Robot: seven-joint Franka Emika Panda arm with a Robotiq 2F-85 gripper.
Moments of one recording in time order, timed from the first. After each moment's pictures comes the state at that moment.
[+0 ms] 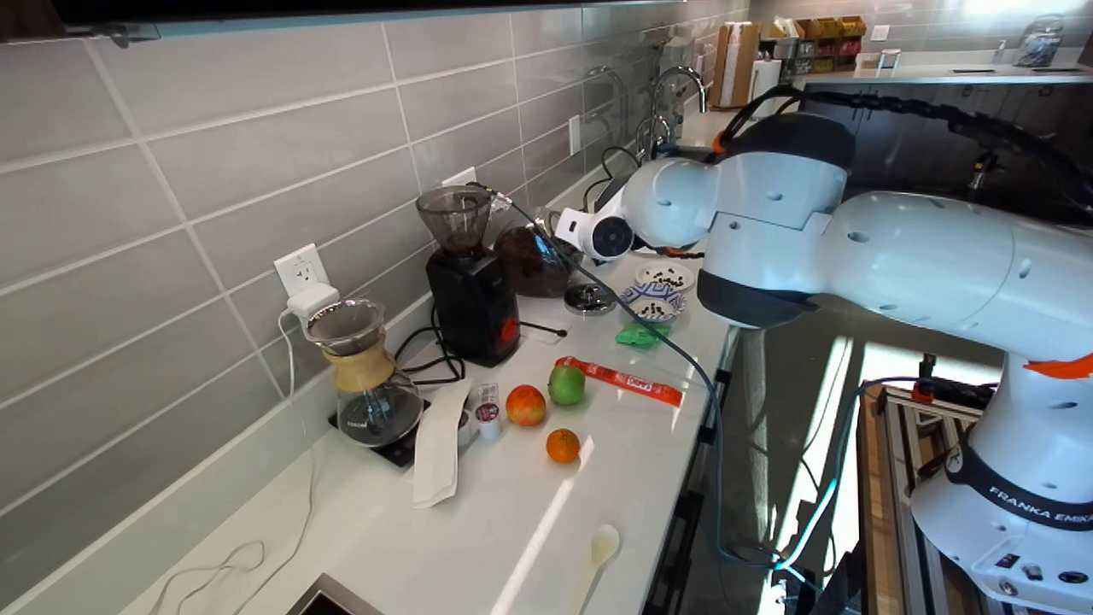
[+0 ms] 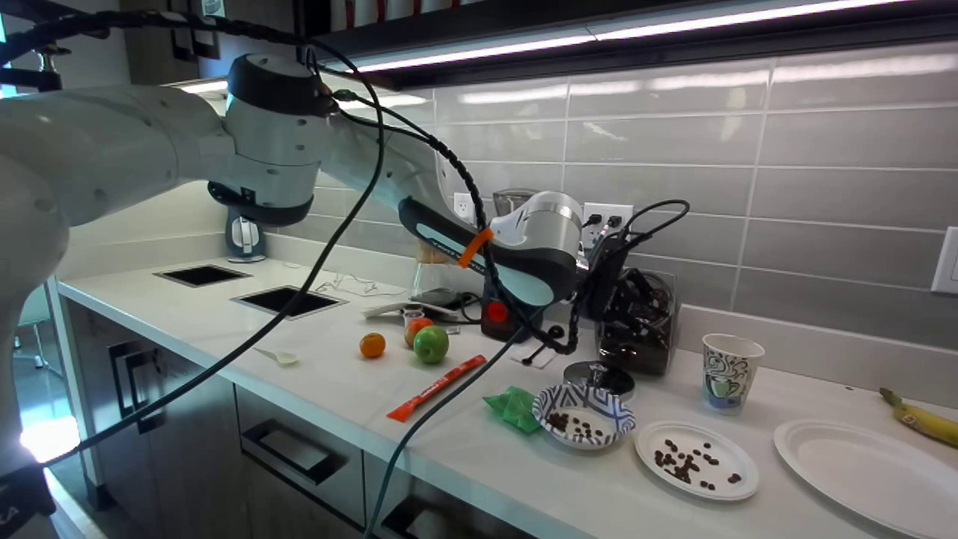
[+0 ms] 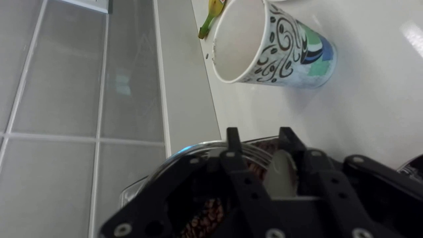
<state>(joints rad) 0.40 1.25 -1.23 -1.58 -1.19 3.26 0.52</state>
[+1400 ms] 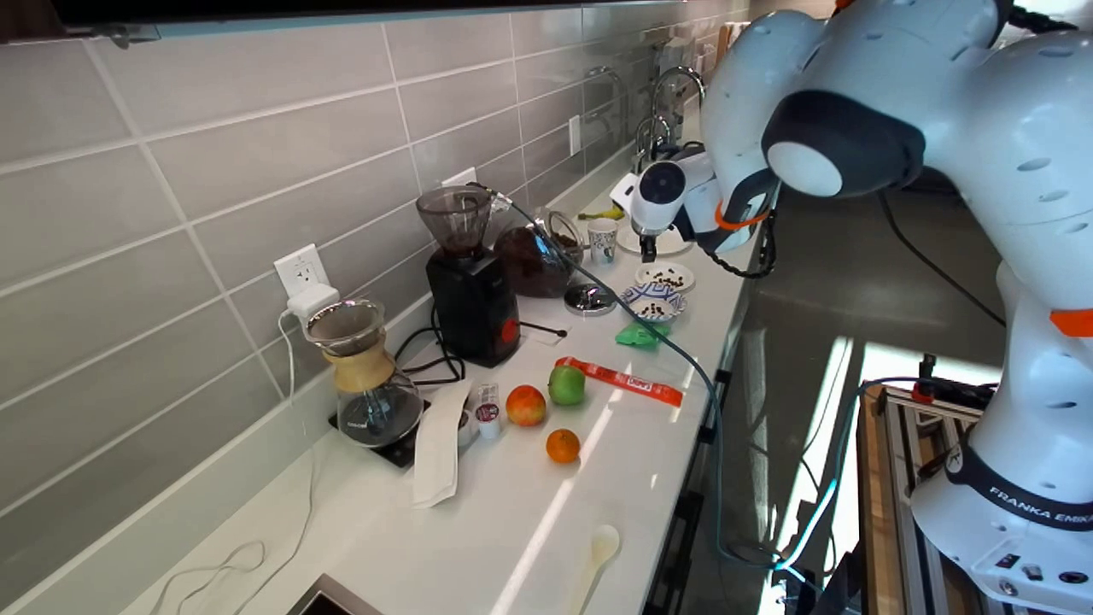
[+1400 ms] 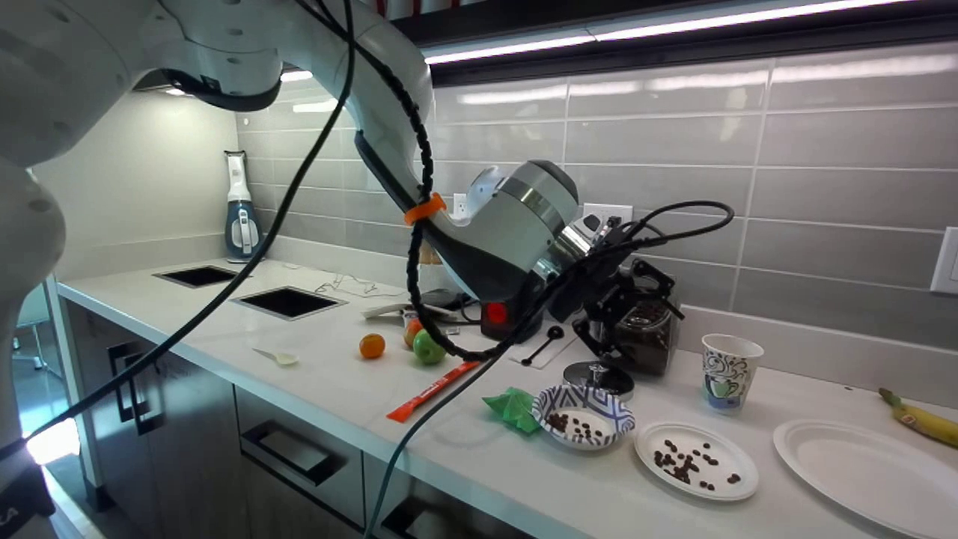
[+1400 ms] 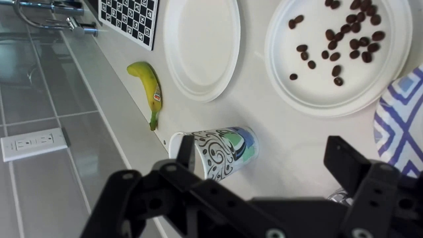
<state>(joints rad) 0.38 0.74 -1.07 -2.03 -1.04 3.15 0.27</state>
